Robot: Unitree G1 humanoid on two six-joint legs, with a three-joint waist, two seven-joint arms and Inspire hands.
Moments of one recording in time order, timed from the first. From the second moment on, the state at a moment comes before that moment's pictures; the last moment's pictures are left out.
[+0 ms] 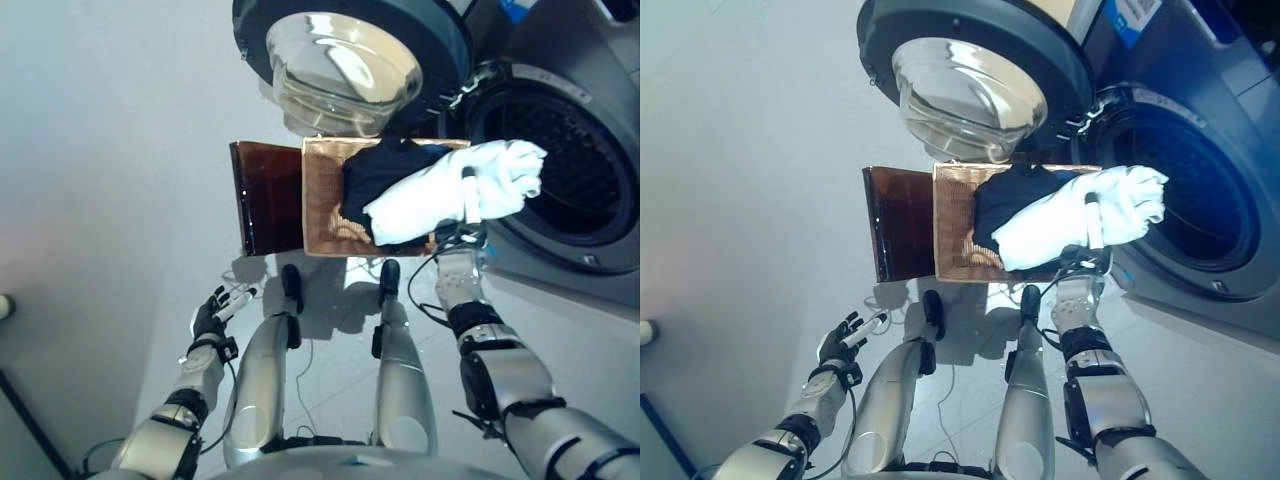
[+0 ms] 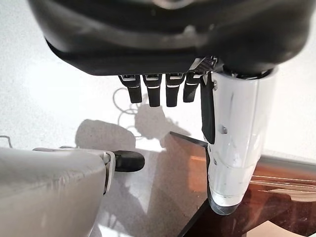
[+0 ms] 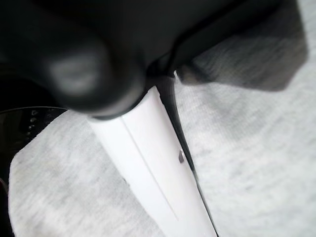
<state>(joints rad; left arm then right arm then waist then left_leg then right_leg) -0.29 0.20 -0.18 1.12 -0.64 -0.23 0.14 -0.69 -0.28 -0.08 0.95 1.31 -0.35 -0.20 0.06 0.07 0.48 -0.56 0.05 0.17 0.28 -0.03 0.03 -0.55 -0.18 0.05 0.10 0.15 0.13</state>
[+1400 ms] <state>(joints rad) -0.27 0.19 -0.21 1.13 -0.65 -0.25 0.11 -1.07 -0.70 -0.19 1.13 1.40 -0.37 -0.30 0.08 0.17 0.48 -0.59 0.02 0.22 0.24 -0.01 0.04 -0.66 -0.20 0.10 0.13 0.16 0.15</state>
